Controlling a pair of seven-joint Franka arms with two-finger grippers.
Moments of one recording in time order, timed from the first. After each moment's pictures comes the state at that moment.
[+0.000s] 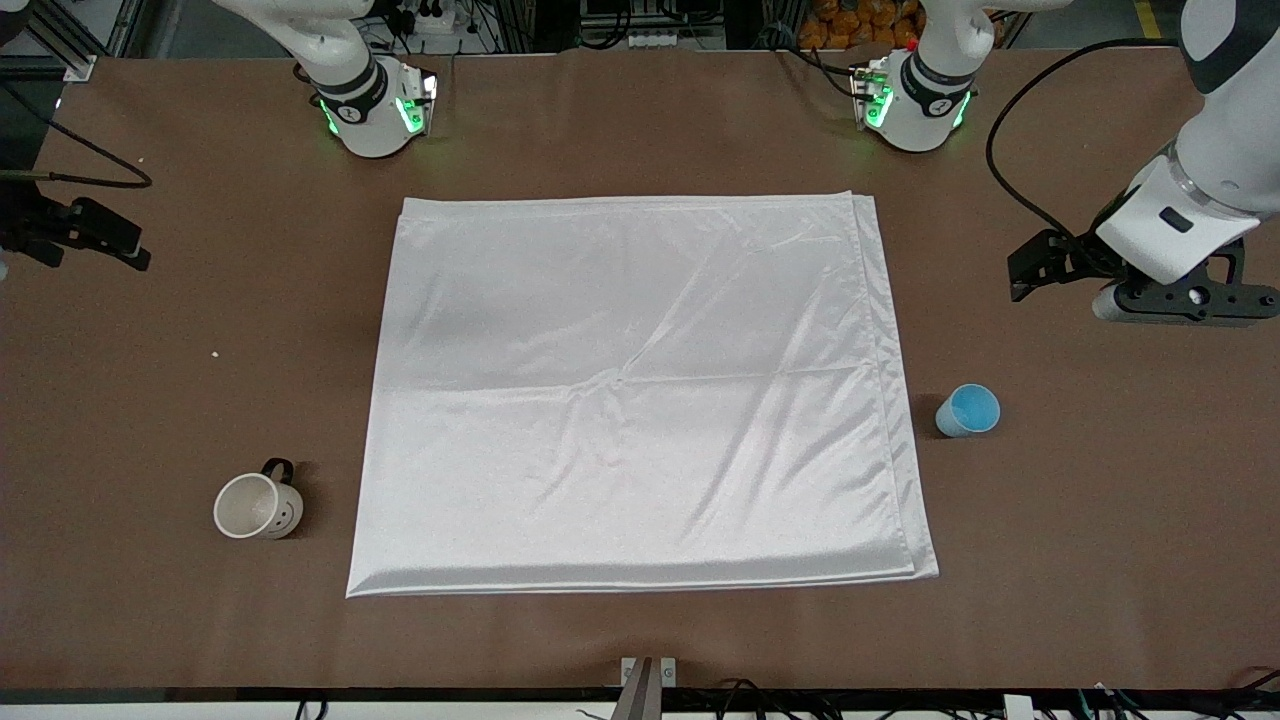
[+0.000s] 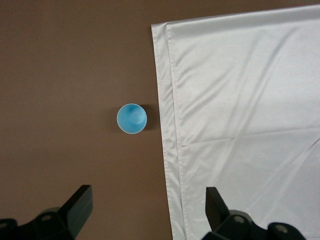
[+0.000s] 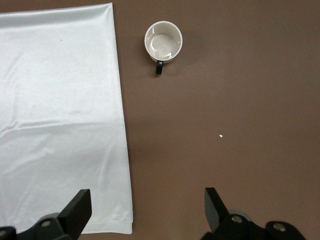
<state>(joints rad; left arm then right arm) -0.13 0.06 -0.05 -1.57 0.01 1.65 -0.10 -0.11 -0.05 0.04 -1.64 -0.01 1.58 -0.01</state>
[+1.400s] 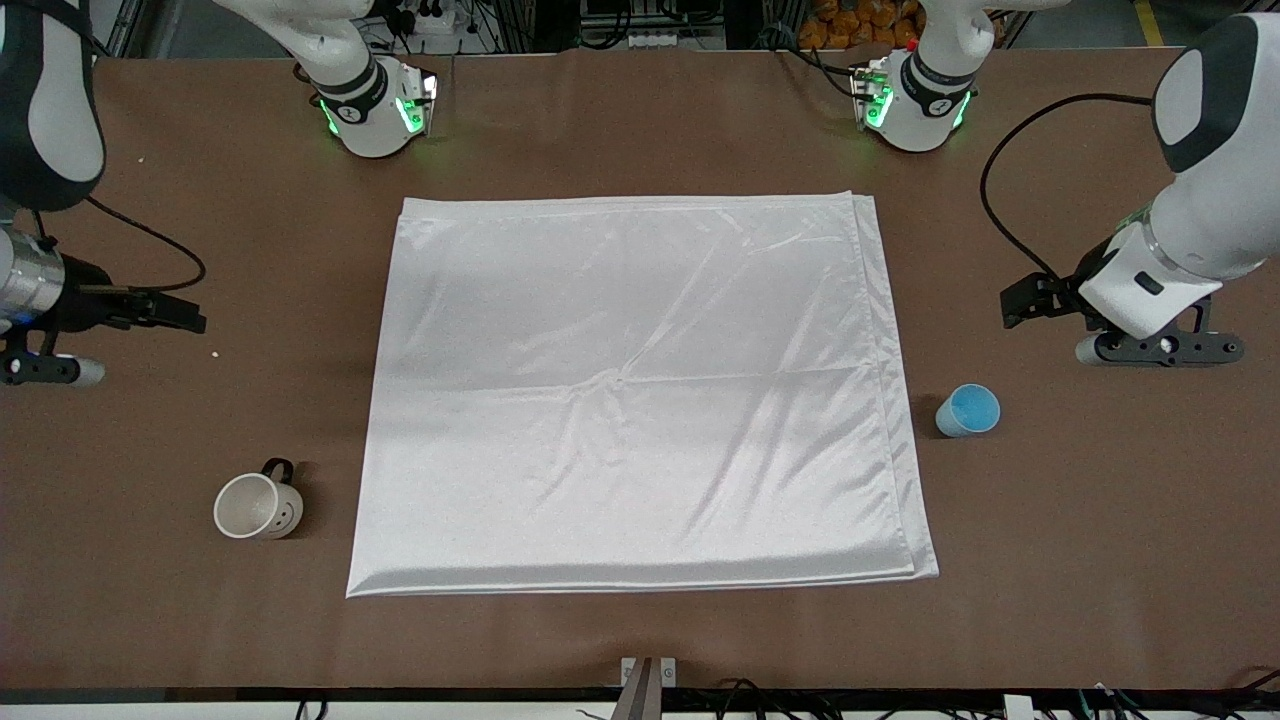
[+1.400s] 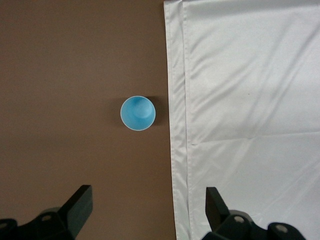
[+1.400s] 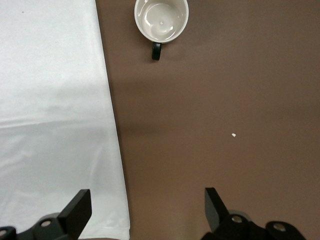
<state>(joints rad) -0.09 0.12 -0.05 -1.65 0.01 1.72 -0.10 -0.12 0.17 0.04 -1.66 -0.01 1.66 -0.01</state>
